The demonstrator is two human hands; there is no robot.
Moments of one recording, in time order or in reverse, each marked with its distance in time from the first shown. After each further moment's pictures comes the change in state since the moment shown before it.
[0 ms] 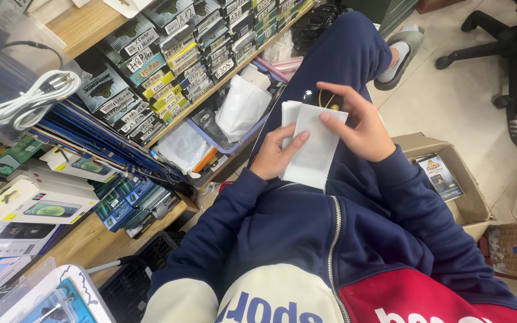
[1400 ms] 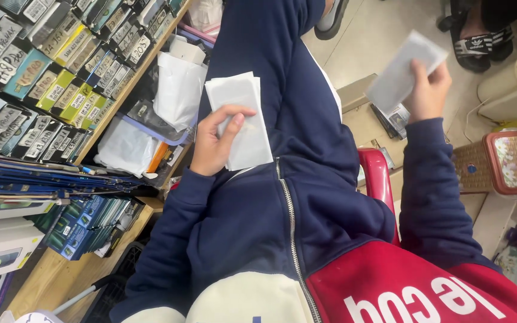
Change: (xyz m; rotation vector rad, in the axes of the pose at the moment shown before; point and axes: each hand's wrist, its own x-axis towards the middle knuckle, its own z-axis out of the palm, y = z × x) left_hand 0.005 0.026 -0.001 0.099 -0.090 -0.042; right_hand -0.143 0.156 -0.192 -0.214 0.929 0.304
